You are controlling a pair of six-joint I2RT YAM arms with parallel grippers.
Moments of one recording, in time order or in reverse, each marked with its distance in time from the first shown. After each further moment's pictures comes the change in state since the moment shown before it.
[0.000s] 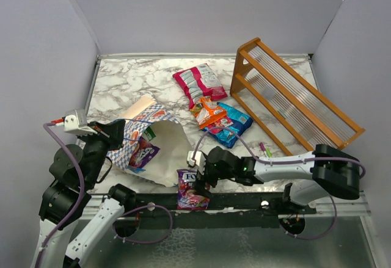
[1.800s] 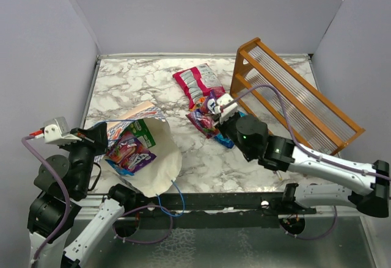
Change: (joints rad) left arm 0.000 -0.030 0.095 -0.097 -0.178 0.056; right arm -0.051 -0.342 0.379 -0.260 0.801 -0.132
